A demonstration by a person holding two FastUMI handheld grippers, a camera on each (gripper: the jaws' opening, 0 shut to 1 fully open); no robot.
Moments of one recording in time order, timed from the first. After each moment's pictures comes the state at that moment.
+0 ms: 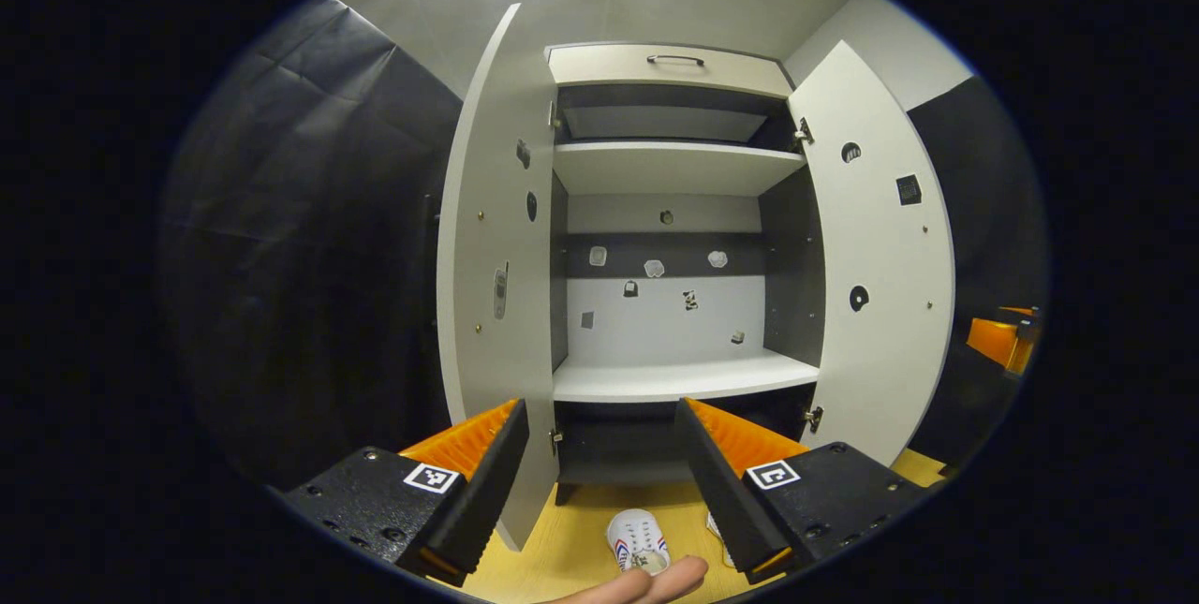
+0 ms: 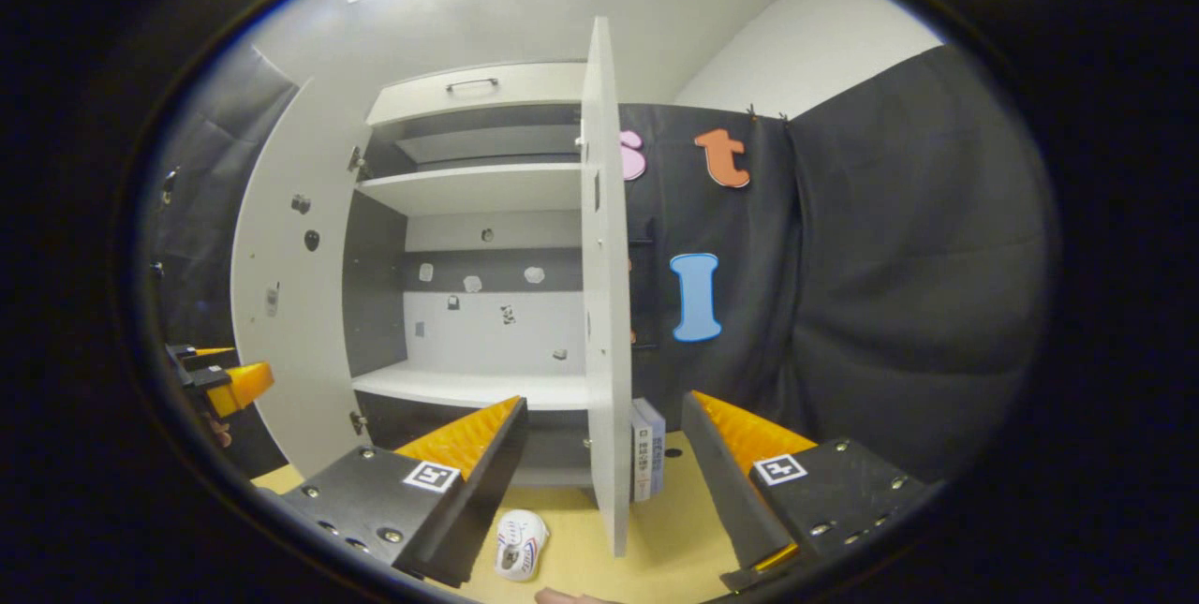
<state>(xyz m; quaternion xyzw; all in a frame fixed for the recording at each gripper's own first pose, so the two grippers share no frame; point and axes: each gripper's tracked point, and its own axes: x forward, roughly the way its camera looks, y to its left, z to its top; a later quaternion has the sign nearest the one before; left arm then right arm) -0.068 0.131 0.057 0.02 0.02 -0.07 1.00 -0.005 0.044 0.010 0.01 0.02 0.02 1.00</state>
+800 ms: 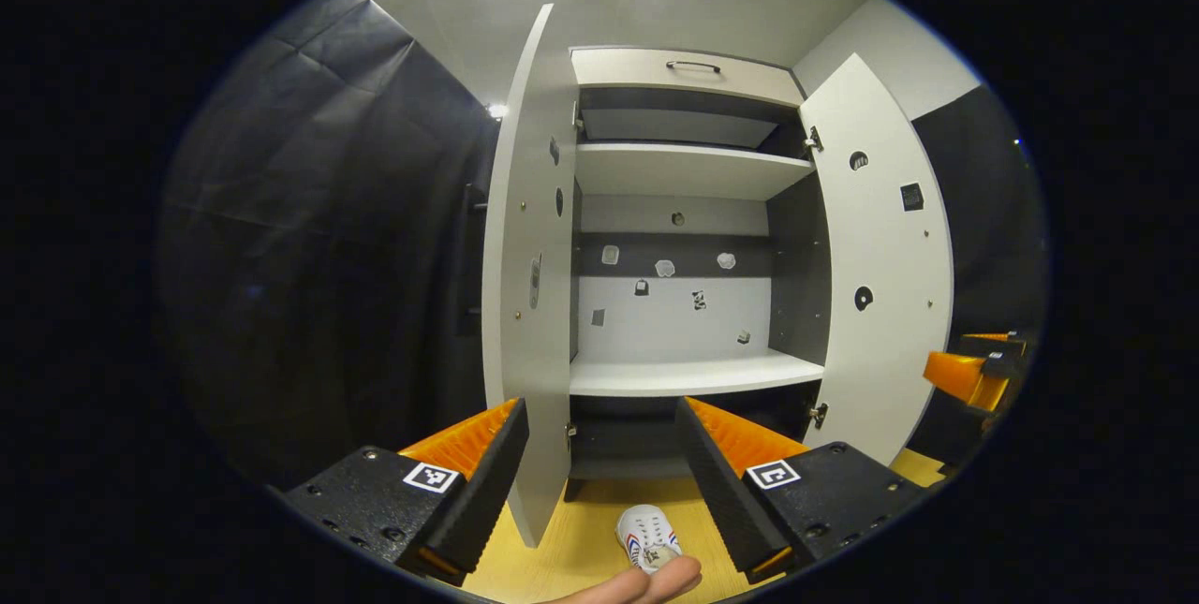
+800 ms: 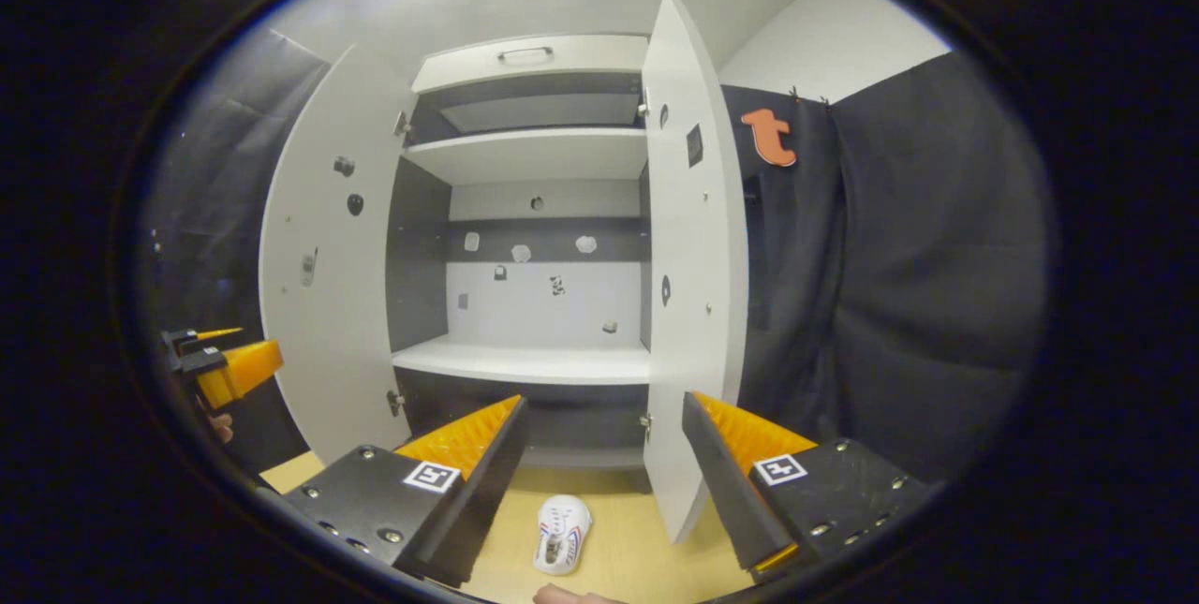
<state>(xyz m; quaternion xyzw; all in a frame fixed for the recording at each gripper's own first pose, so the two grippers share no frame) -0.080 0.164 0.052 0.01 0.01 -0.06 1.00 0.000 0.122 -0.044 0.00 0.06 0.06 1.00</state>
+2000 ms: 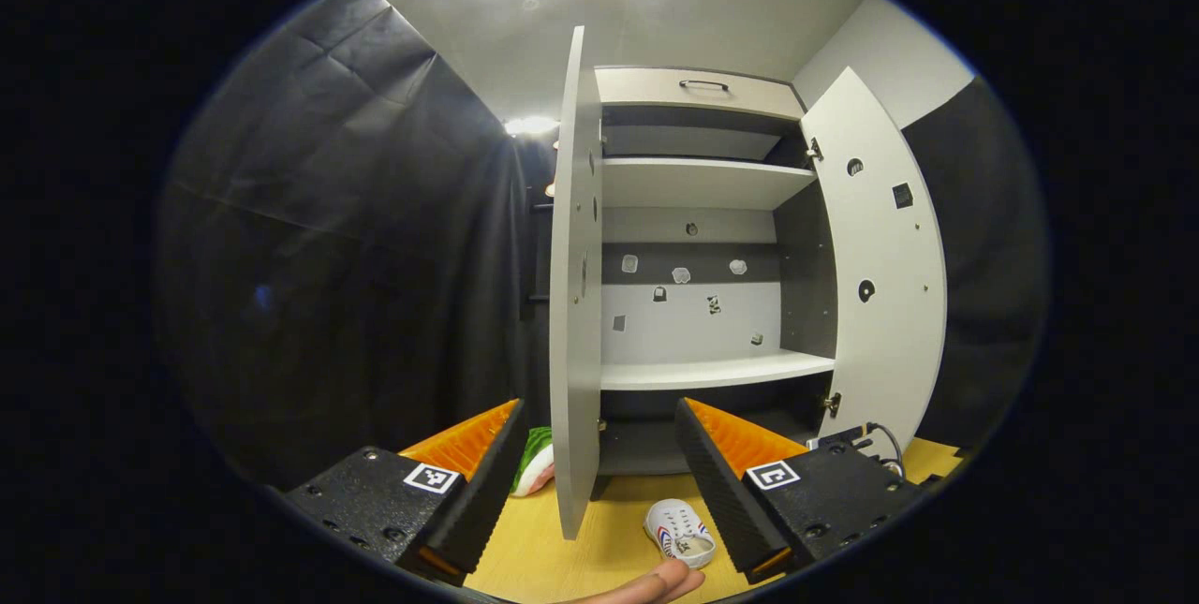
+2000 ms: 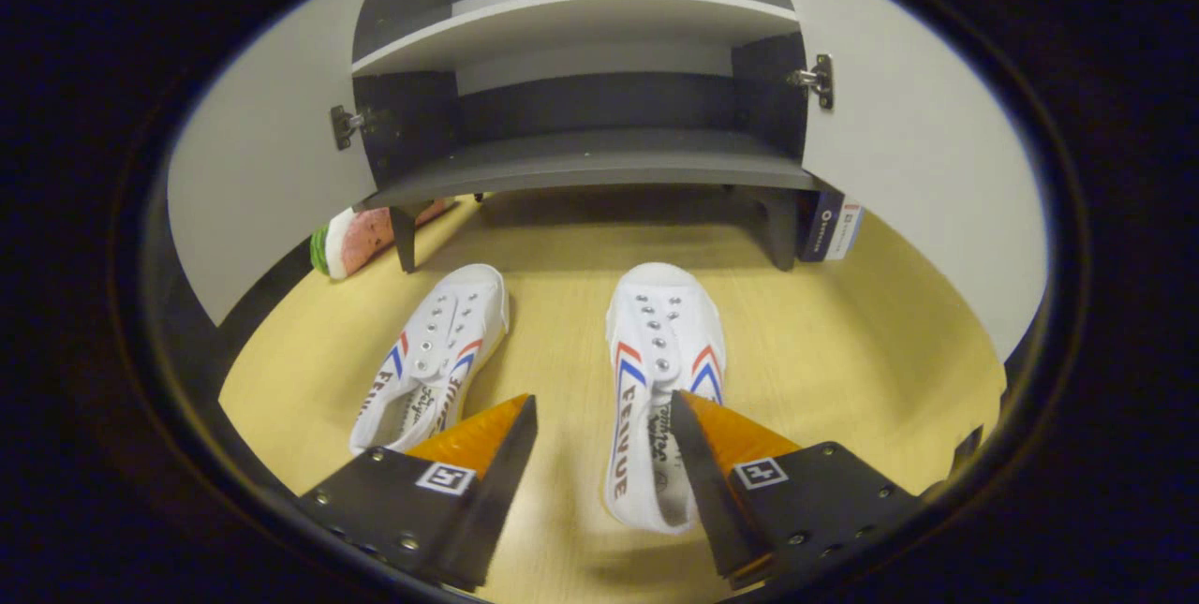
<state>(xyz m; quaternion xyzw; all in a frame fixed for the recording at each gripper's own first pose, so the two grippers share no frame) -0.115 0.203 0.031 0.02 -0.01 -0.06 1.00 0.025 0.230 -0.433 -0.01 0.39 0.11 0.92</state>
